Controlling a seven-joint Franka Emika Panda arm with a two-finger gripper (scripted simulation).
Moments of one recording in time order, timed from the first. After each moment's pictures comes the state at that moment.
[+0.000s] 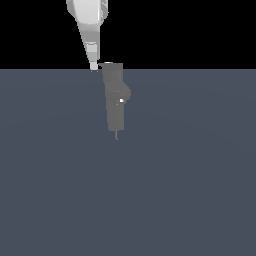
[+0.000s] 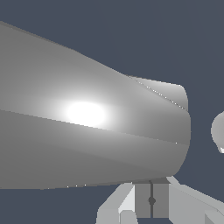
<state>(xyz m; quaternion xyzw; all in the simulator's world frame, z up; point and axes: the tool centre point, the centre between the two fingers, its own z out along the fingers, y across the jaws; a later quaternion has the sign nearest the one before) -0.053 0.083 0.293 0.78 -0.62 -0.07 0.08</state>
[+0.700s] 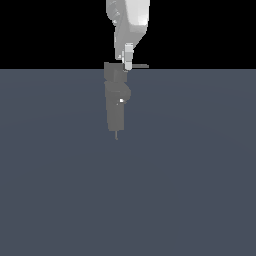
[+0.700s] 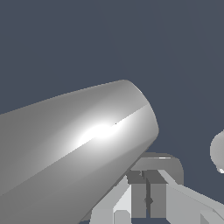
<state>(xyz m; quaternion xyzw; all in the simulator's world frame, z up) -0.039 0.002 0.294 0.78 -0.62 -0.07 0.08</state>
